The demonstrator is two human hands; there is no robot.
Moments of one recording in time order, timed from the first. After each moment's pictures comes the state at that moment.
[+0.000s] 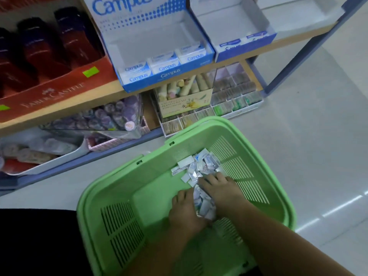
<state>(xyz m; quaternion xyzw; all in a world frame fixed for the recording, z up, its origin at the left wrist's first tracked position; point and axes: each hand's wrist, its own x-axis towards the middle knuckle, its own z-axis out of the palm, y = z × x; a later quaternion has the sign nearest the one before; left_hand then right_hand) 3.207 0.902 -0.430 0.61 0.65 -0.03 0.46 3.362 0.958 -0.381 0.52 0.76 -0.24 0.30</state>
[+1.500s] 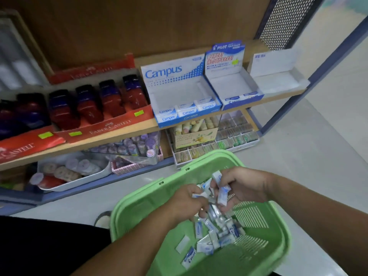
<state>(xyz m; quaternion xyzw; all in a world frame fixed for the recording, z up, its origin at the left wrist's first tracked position) 3.174 0.990 -0.290 0.46 0.57 0.08 0.68 3.374 1.032 -0.225 0.52 0.32 -0.79 -0.03</state>
